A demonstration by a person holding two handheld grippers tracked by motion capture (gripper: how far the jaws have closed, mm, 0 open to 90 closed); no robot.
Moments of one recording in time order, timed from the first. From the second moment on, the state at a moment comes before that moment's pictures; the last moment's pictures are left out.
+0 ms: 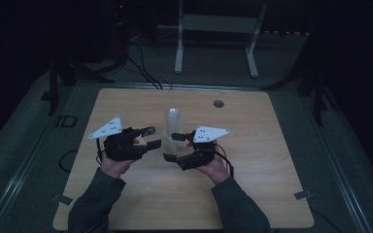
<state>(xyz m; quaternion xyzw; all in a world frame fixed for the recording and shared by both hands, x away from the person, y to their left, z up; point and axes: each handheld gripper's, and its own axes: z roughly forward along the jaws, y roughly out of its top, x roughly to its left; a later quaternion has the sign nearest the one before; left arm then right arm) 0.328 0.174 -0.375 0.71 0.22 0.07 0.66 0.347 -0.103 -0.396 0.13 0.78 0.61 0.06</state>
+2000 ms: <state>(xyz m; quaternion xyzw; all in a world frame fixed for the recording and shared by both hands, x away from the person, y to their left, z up) 0.328 0.179 -0.375 0.70 0.19 0.03 0.69 0.344 -0.095 -0.397 0.09 0.80 0.60 0.03</state>
